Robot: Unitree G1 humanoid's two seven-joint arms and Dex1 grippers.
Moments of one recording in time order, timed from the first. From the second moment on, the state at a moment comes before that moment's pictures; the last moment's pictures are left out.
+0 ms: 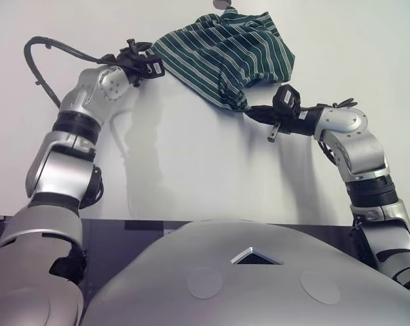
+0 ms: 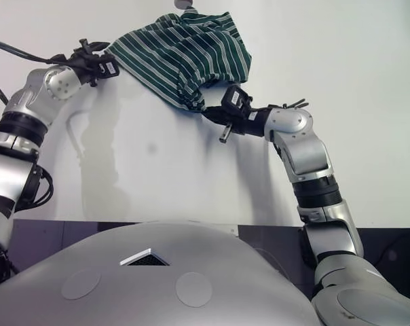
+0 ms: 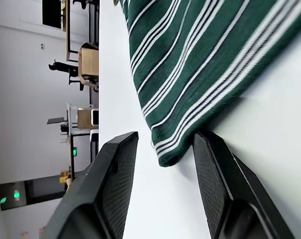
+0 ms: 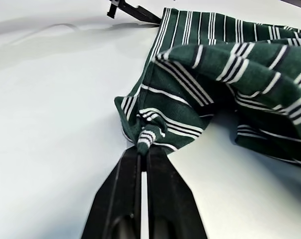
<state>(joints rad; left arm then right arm) -0.68 0.51 -0.45 0.96 0.64 -0.35 -0.25 -0.12 -0.50 0.24 -0.07 0.20 0.39 0.92</state>
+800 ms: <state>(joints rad) -1.20 0.34 0.00 1.20 -0.01 -0.19 -0.69 -0.95 -0.43 -0.18 0.62 0.42 0.35 0.67</state>
